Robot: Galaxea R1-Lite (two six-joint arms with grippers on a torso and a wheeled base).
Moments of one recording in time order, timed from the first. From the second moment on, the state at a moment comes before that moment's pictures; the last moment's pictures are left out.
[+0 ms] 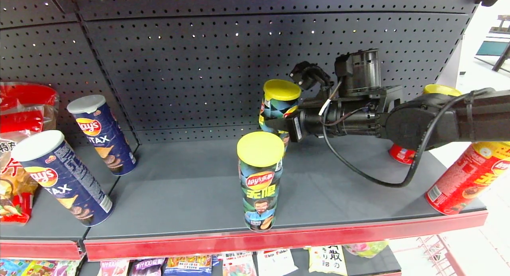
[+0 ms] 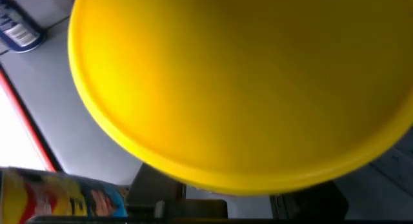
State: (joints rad) left arm -0.53 0.08 -0.23 0.34 0.16 0.10; right arm 0.57 1.95 -1.42 -0.17 0.28 -0.17
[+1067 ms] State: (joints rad) left arm -0.53 0.07 -0.22 0.35 0.16 0.10; right arm 0.58 2.02 -1.44 -0.18 0.26 -0.17
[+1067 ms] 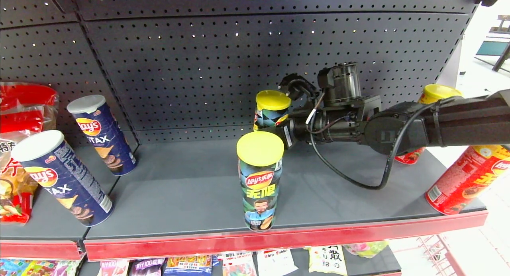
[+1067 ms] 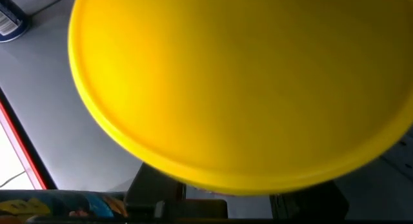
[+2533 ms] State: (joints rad) left arm -0.53 0.06 -0.20 0.34 0.16 0.10; right arm 0.57 1.93 -1.33 -0.18 0.23 -0.16
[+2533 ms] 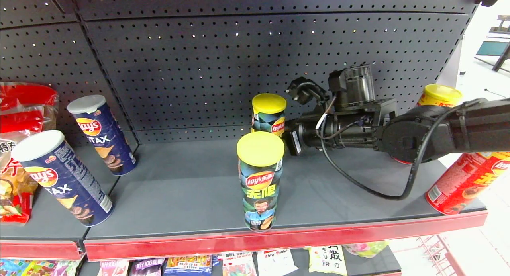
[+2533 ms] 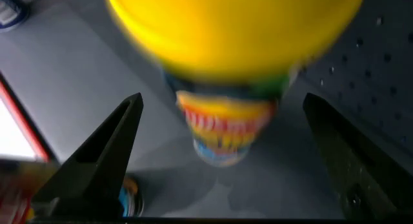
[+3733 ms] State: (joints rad) left arm -0.53 0.62 -0.36 0.10 0.09 0.10; right arm 0.59 1.02 -0.41 -0.18 0.01 -0.05
